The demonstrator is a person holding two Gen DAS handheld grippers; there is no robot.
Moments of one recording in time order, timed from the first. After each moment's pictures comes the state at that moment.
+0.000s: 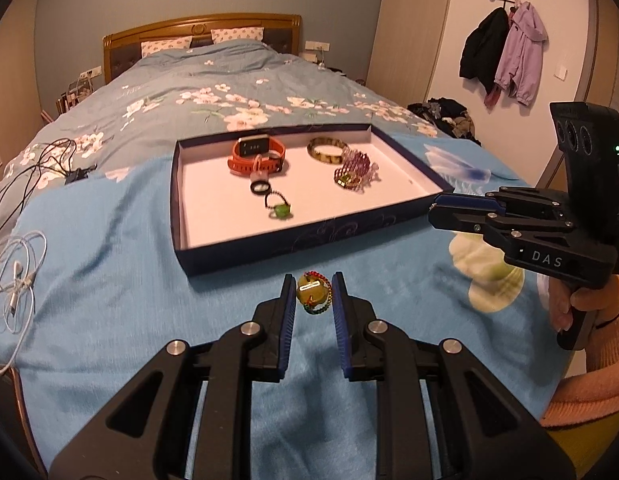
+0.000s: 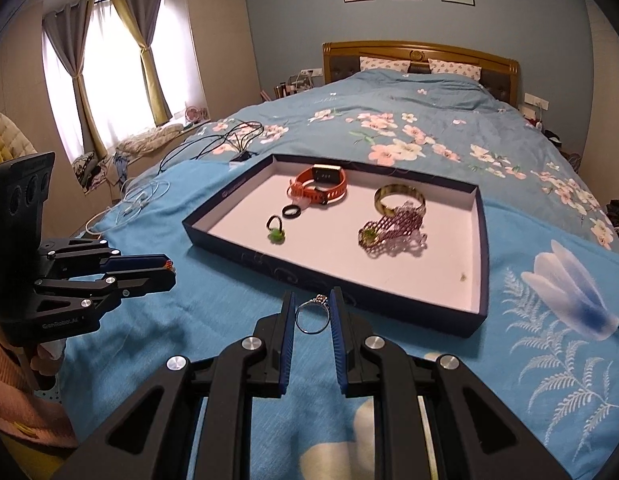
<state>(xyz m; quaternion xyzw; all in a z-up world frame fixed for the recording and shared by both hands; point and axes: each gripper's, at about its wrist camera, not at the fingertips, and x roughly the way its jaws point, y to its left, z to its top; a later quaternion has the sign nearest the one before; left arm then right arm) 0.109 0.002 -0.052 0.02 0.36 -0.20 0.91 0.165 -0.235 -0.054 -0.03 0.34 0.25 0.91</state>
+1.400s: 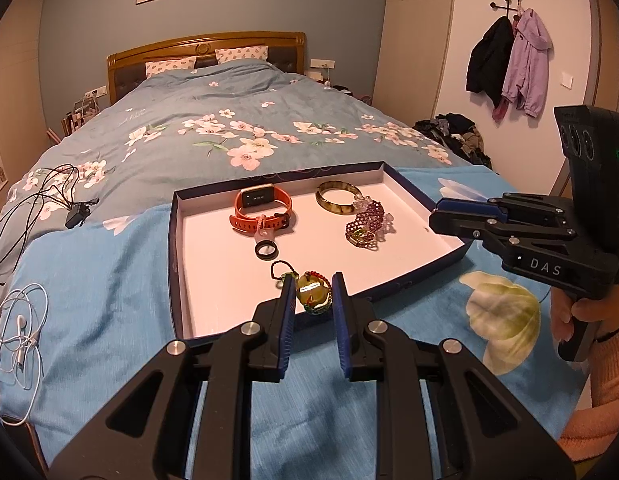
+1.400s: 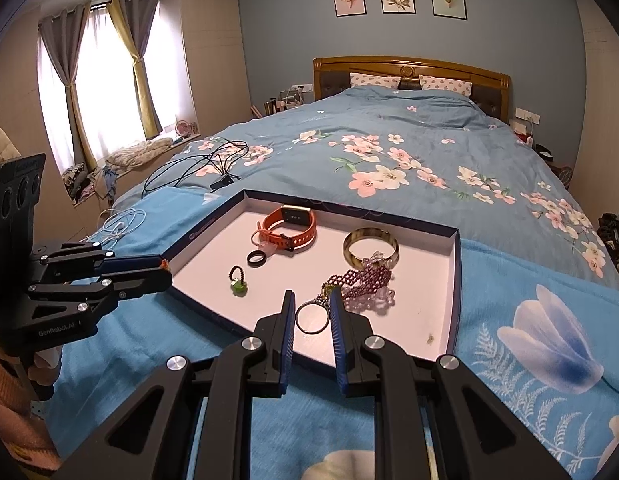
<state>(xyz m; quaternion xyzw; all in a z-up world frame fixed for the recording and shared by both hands) 0.156 -0.016 -0.031 0.03 0.33 -0.19 0.92 0.207 -0.244 -0.036 -0.03 0.31 0.23 0.92</state>
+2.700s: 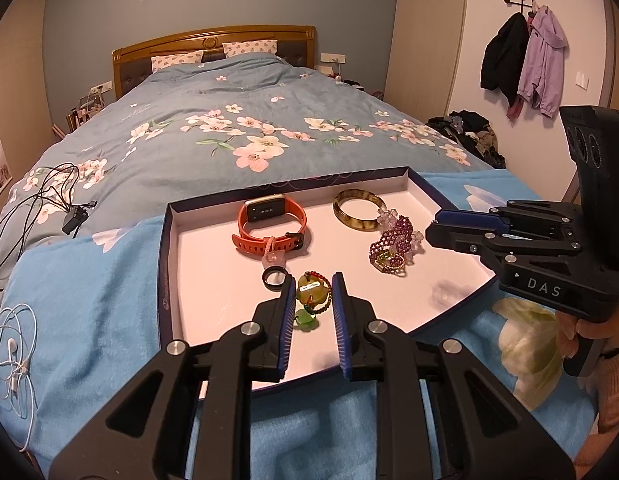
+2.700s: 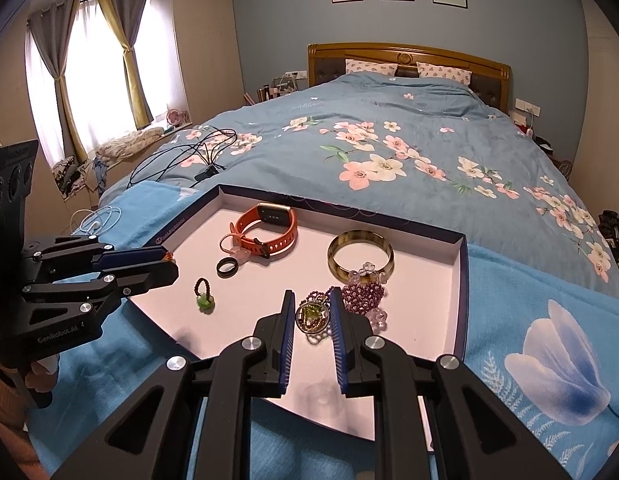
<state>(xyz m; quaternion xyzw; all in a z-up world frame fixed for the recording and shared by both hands) 0.208 -0.029 -0.044 0.03 0.34 -0.17 0.92 0.247 -0.242 -0.050 -0.04 0.33 0.22 0.92</state>
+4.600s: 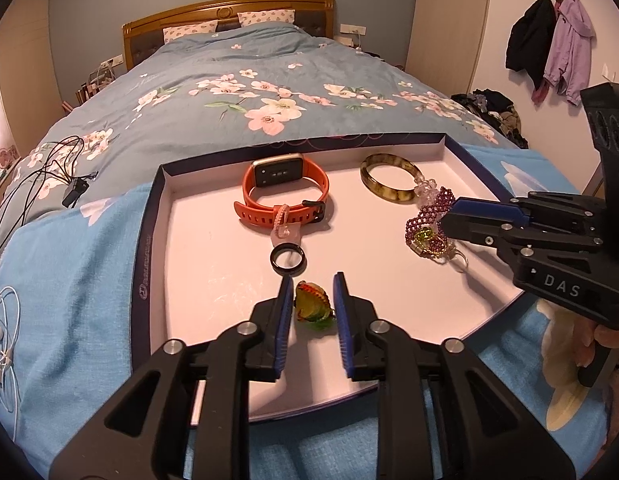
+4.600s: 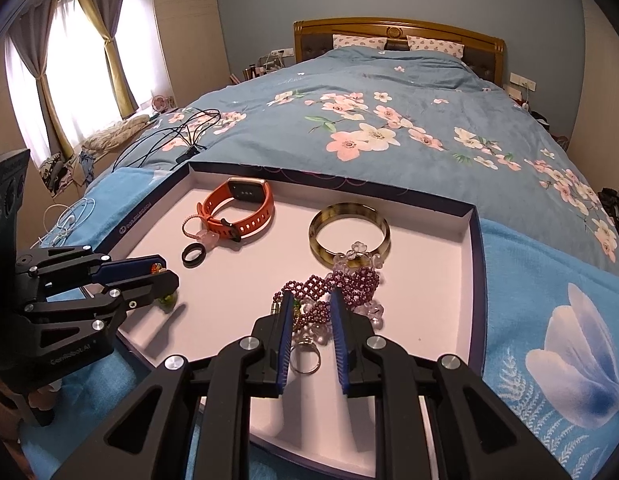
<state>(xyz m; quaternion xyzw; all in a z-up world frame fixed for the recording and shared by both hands) 0.248 -0.039 -0.081 0.03 0.40 -0.13 0.91 0.279 -0.237 -0.076 -0.03 0.38 0.20 0.90</state>
